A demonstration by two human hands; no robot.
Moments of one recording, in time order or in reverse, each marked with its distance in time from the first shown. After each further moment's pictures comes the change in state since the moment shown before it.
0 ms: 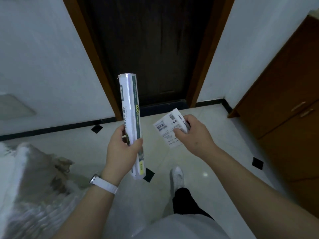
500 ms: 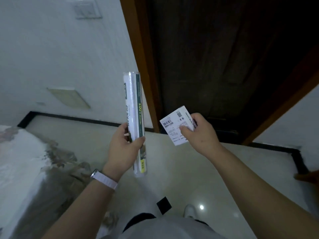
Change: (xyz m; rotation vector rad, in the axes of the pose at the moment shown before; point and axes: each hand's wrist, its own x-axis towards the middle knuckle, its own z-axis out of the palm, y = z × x) left_hand 0.226 0.037 -0.009 0.036 0.345 -0.179; right_hand 0.306 -0.076 0.029 0.075 -0.302 -0.191
